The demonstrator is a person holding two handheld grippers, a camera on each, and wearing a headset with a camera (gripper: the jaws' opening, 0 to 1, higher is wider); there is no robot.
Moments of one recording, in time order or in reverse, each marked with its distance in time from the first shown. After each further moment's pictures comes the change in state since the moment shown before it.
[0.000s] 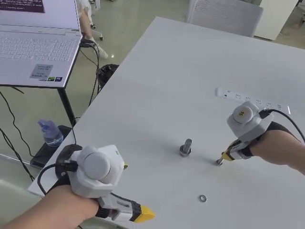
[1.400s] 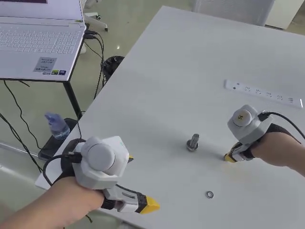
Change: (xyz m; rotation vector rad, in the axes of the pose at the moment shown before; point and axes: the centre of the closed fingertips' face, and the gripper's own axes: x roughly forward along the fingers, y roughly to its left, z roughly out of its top) left arm 0.002 0.008 0.002 -0.015 0.005 -0.005; right arm 0.037 0.003 -0.009 -0.016 0.053 0.016
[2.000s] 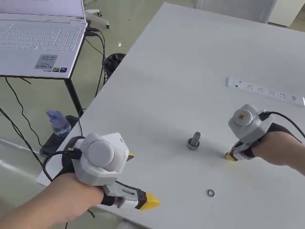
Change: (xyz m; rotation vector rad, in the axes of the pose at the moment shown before) left arm 0.001 0.004 -0.001 -0.008 0.001 0.002; right arm 0.004 -0.001 0.000 -0.010 0.000 0.003
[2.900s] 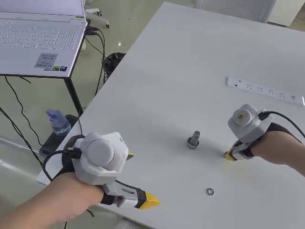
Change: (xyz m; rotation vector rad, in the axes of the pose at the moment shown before) left arm -0.001 -0.001 -0.001 -0.003 -0.001 0.001; right arm -0.002 0.001 -0.002 -0.017 -0.002 -0.014
